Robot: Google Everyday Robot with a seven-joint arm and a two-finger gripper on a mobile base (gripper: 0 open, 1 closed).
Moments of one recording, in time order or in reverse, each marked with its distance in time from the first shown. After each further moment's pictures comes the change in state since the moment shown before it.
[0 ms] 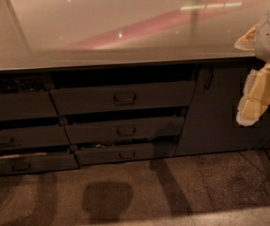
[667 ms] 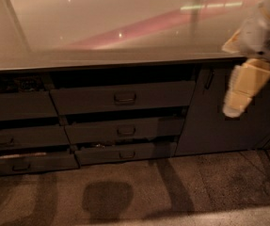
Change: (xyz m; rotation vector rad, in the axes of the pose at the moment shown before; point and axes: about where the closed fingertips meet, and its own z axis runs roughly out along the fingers) arm -0.008 -0.021 0.027 -0.070 -0.012 0.011
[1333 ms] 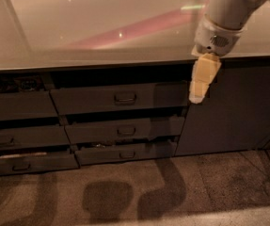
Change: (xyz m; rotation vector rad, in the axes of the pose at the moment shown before) arm -0.043 -0.051 0.071 -0.124 0.051 0.008
